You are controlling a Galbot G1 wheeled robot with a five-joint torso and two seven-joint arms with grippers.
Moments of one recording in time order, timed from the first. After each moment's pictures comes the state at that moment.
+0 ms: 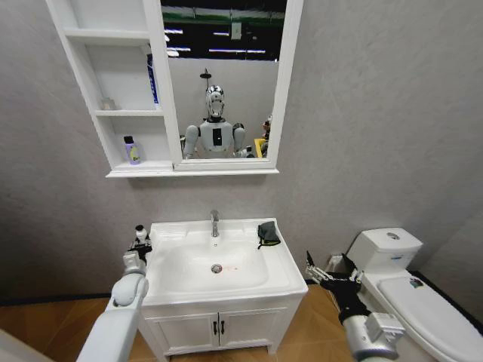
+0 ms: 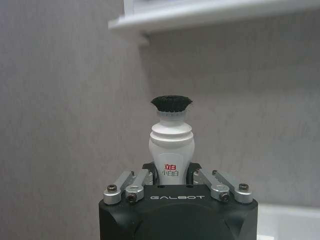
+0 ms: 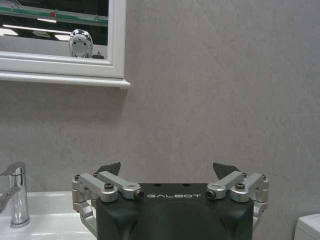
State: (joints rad) left arm 0.88 -1.16 -0.55 -1.77 -0.38 0.35 -0.36; right arm -1.58 1.48 0.65 2.46 0.10 -0.30 0.10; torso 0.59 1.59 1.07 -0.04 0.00
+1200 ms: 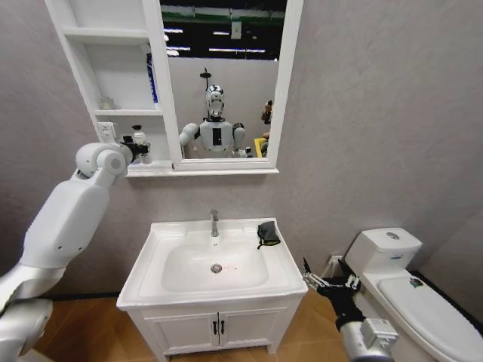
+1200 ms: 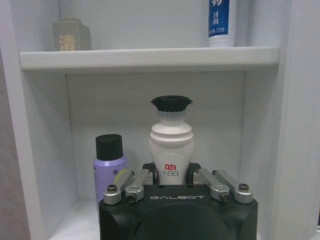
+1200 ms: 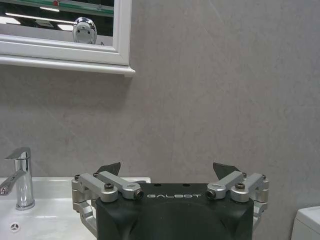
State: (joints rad) left arm -0.15 -0.90 -0.03 -1.37 -0.98 0.72 -0.41; right arm -1.62 1.50 0.63 2.44 0.06 -0.28 0.09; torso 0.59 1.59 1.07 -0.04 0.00
